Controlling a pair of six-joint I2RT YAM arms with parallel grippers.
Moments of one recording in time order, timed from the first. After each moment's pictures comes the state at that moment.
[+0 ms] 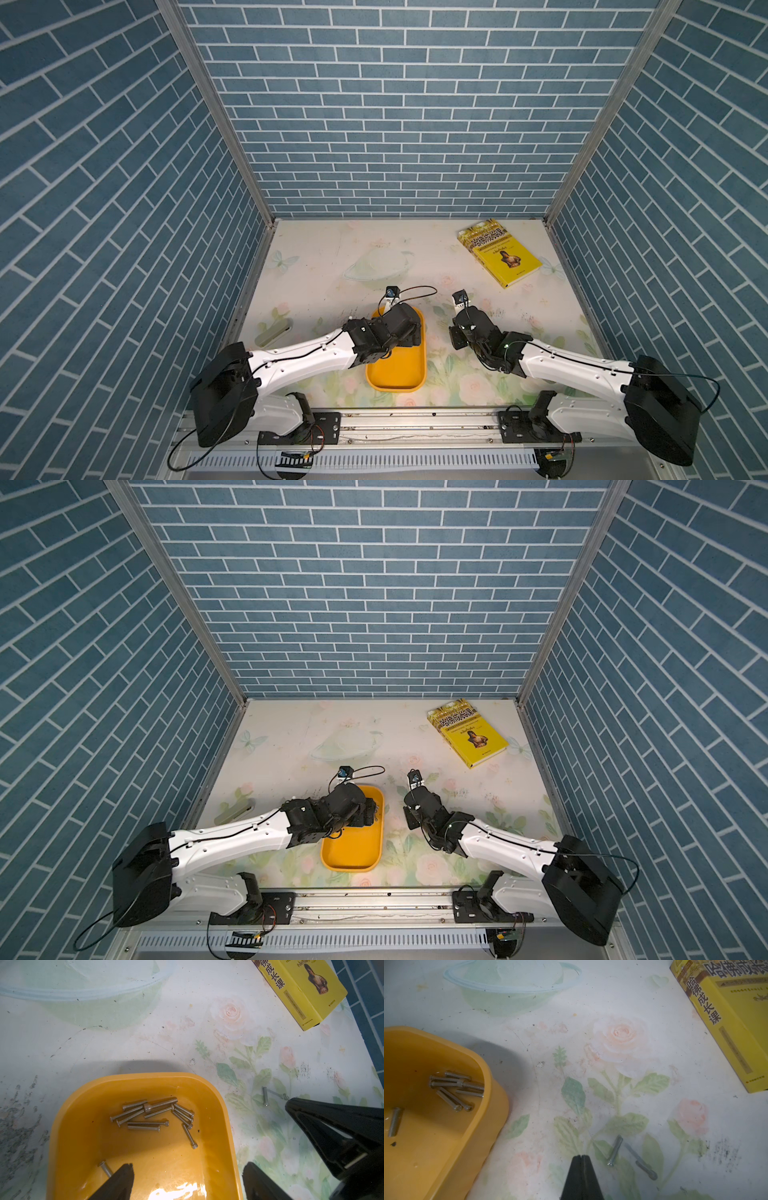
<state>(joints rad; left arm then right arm) -1.03 1.36 0.83 -0.38 -0.33 -0.85 0.92 1.21 0.51 -0.10 0.36 0.35</state>
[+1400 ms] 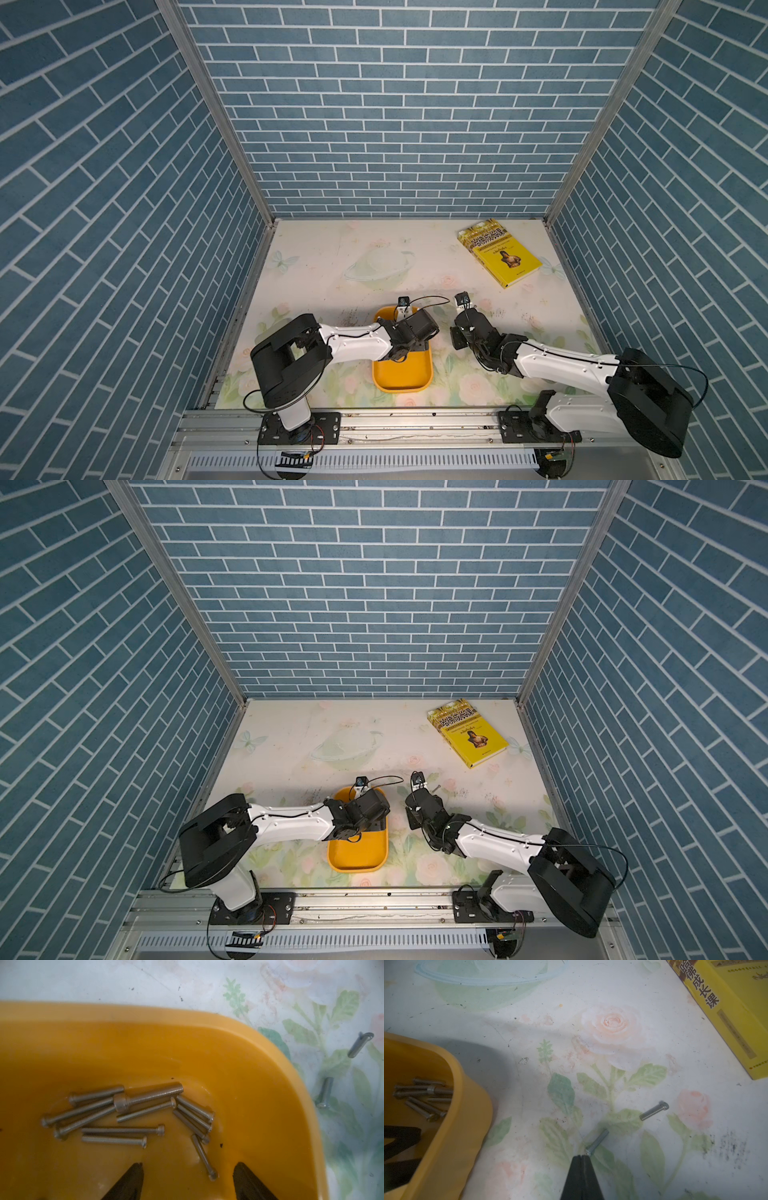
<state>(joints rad) -1.04 1.72 0.91 -0.27 -0.31 -0.98 0.89 1.26 0.47 -0.01 0.38 0.37</state>
